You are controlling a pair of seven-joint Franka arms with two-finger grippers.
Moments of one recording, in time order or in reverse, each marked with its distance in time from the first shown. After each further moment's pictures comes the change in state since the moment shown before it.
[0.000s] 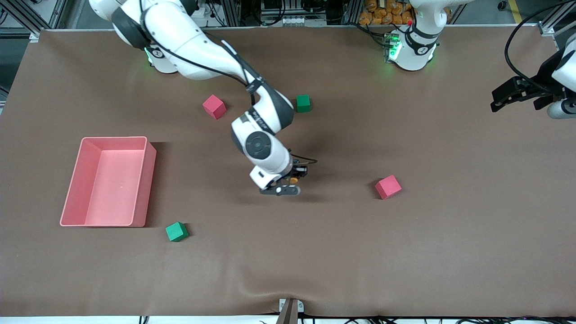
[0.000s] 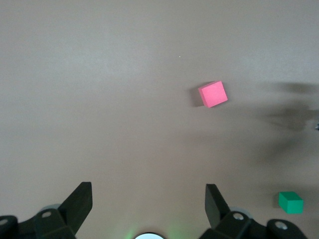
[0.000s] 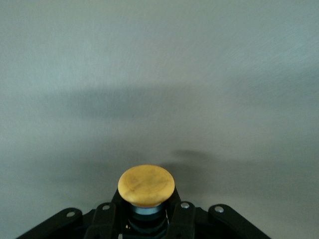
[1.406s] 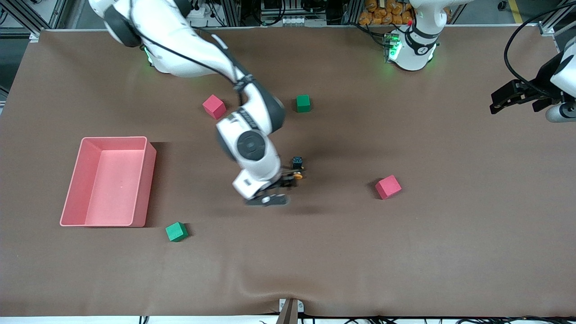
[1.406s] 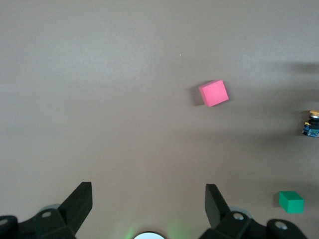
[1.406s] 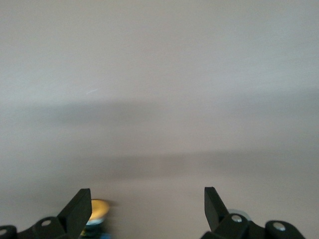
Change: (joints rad) left arm 0.000 0.007 0.002 -0.001 0.000 -0.001 0.000; right arm -0.132 -0.076 -0.030 0.165 -0.187 -0.318 -0.021
